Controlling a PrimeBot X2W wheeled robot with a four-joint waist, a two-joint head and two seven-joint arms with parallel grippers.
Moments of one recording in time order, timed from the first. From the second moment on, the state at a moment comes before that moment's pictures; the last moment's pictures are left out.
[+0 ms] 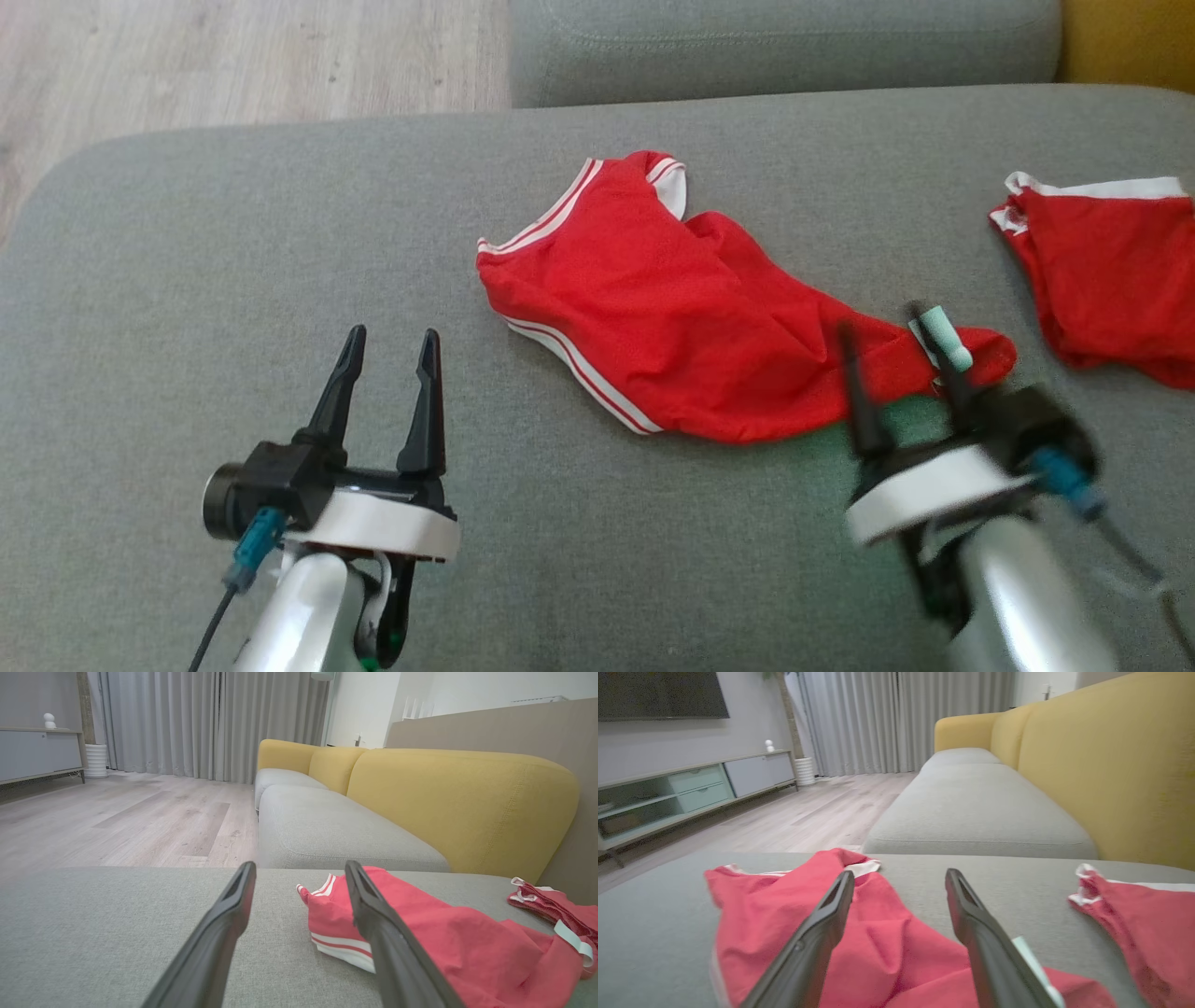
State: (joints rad) left arm -0.21 0.09 -0.28 0.31 -0.31 -0.02 -0.25; right arm -0.20 -0.05 0.12 0.35 0.11 0.13 -0.21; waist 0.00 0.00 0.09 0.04
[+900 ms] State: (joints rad) left arm -0.26 0.07 -0.32 0.33 -0.30 -0.04 -0.25; right arm -0.39 -0.27 0.70 0.56 0.14 0.13 -0.04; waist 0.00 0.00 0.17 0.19
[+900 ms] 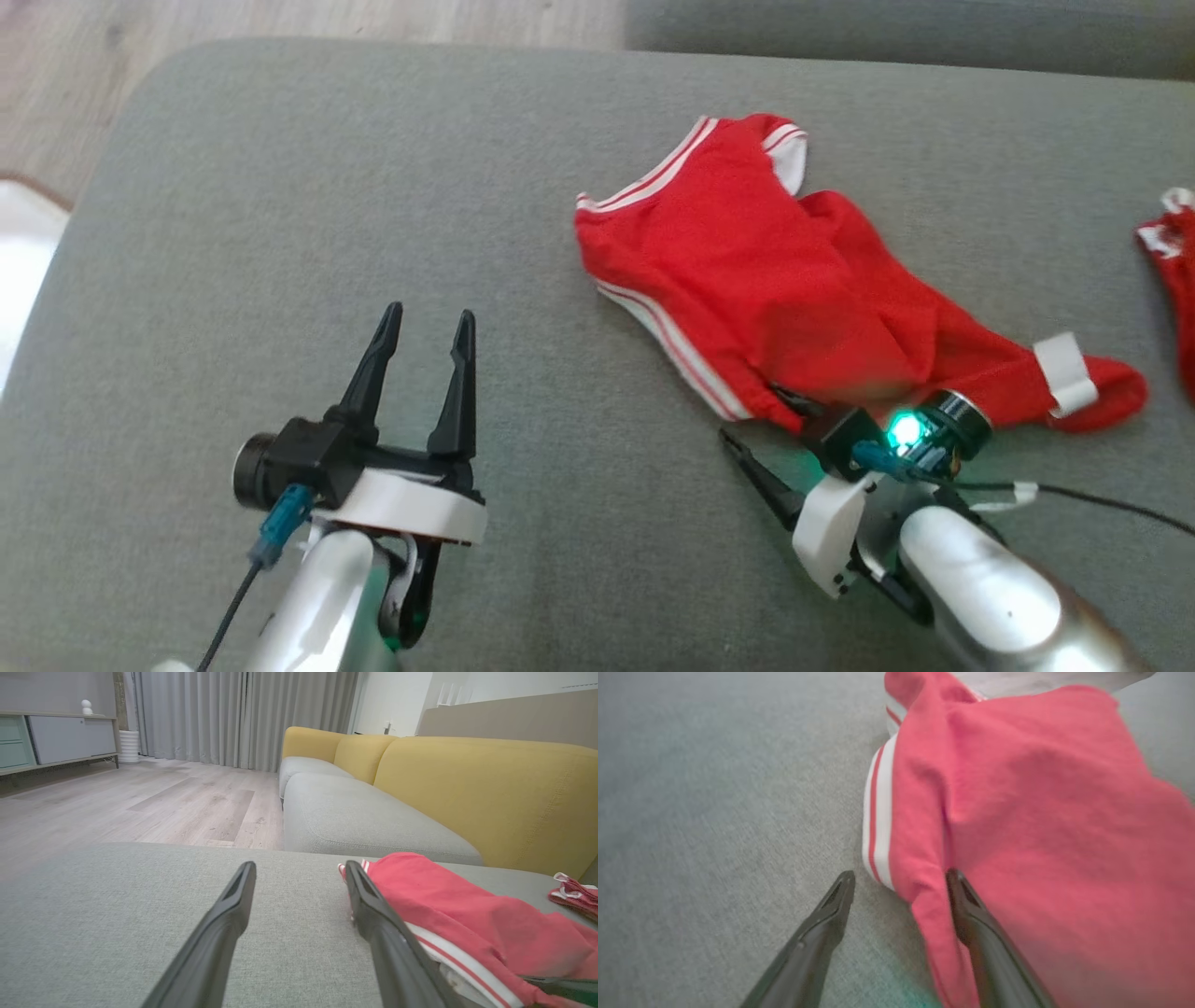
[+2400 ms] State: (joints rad) left arm -0.29 0.05 -0.35 0.34 -0.31 -0.05 -0.25; right arm -0.81 -0.57 0.67 0.20 0.62 0.13 0.09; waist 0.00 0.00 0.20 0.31
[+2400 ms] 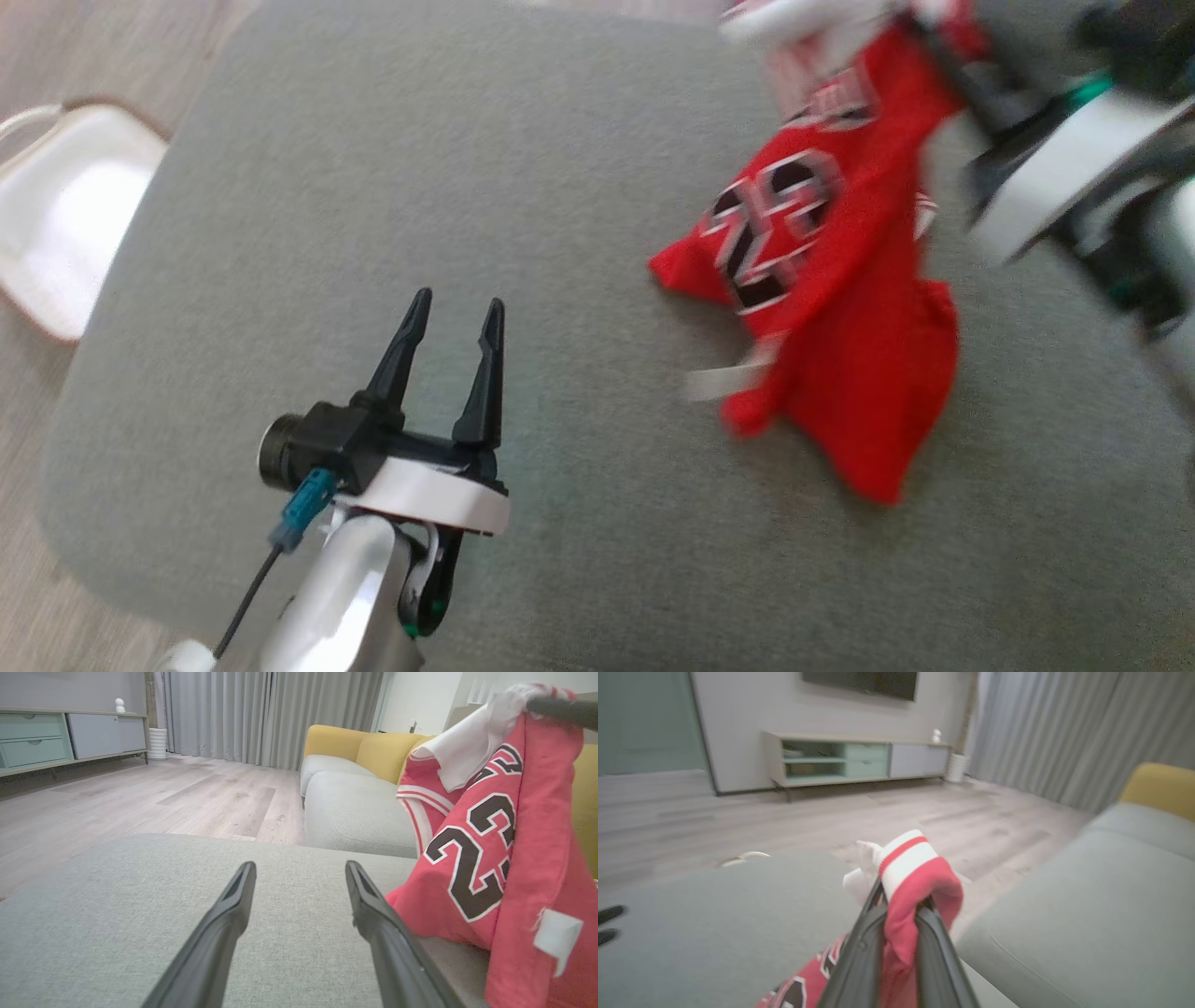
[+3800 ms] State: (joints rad) left arm -0.21 0.05 -0.26 0.33 -0.29 -0.04 -0.25; right arm -0.24 -0.07 0.19 0.46 0.25 0.13 -0.25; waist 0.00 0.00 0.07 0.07
